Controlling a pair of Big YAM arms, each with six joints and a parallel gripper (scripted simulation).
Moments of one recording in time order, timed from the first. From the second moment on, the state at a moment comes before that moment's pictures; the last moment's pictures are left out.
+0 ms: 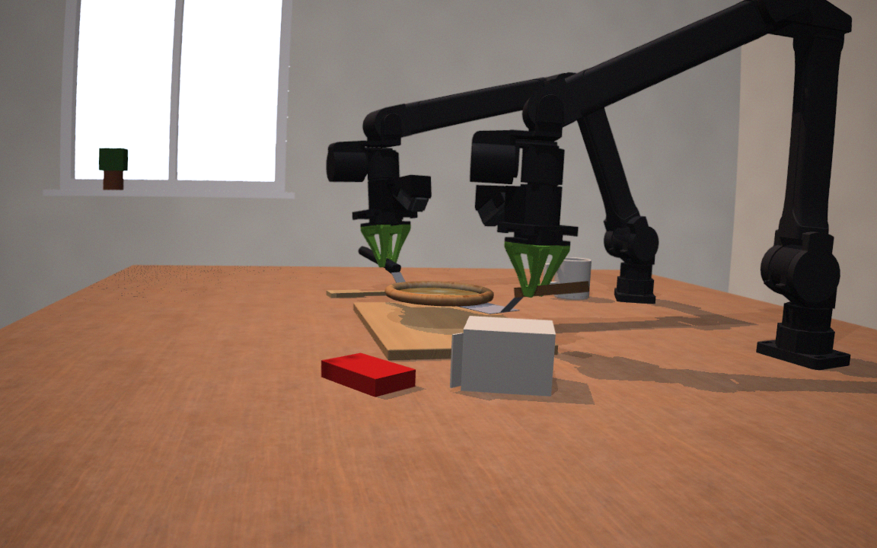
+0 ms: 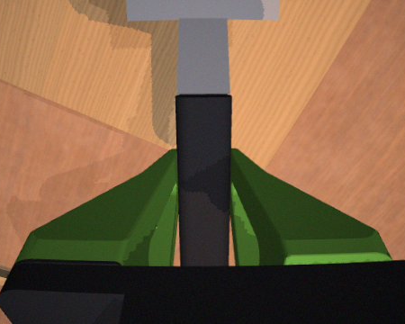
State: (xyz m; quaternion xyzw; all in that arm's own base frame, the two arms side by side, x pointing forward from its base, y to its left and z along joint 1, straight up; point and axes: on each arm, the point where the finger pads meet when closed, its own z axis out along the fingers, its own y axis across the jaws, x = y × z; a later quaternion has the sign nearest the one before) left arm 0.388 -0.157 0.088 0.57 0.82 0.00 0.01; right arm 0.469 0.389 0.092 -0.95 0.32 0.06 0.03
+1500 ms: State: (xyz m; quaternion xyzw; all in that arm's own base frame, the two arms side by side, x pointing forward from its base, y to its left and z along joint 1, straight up) left arm 0.388 -0.156 0.076 0.57 0.82 0.04 -0.06; right arm 0.468 0.383 0.056 -0.94 0.31 0.10 0.03
